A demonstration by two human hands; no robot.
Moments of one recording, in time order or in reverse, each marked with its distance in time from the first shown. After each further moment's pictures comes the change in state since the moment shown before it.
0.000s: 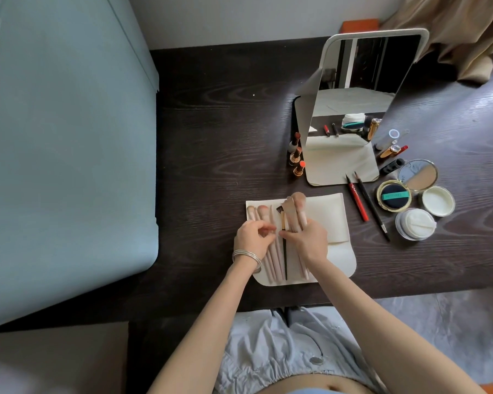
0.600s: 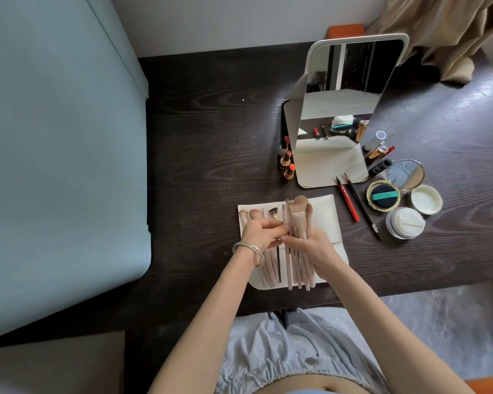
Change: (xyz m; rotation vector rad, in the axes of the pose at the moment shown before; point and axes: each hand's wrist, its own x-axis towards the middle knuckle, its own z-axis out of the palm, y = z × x) left_hand 0.001 0.039 -0.002 -0.660 -0.309 -0.294; right_hand -0.023 -0.002 -0.042 0.546 -0.370 -0.036
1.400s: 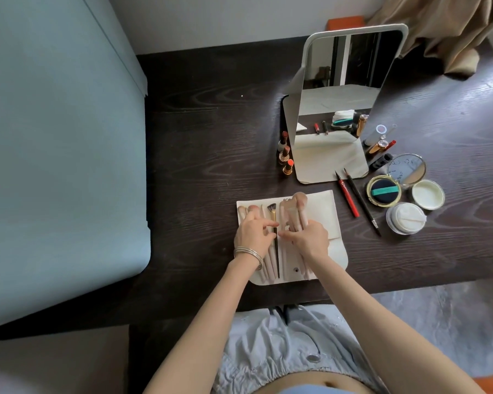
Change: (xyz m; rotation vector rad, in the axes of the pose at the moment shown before) left_hand 0.009 -0.021 -0.003 0.896 0.294 0.319; right_hand 0.030 0.019 0.006 -0.469 0.363 0.089
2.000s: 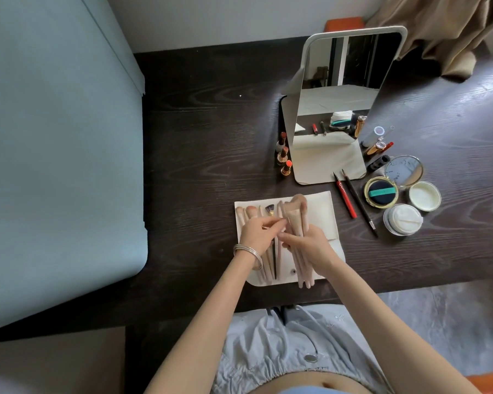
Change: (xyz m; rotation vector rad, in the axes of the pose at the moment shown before) left_hand 0.000 0.010 -0.001 -0.510 -0.154 -0.109; right_hand -0.016 0.000 -0.022 0.403 -0.332 -0.092
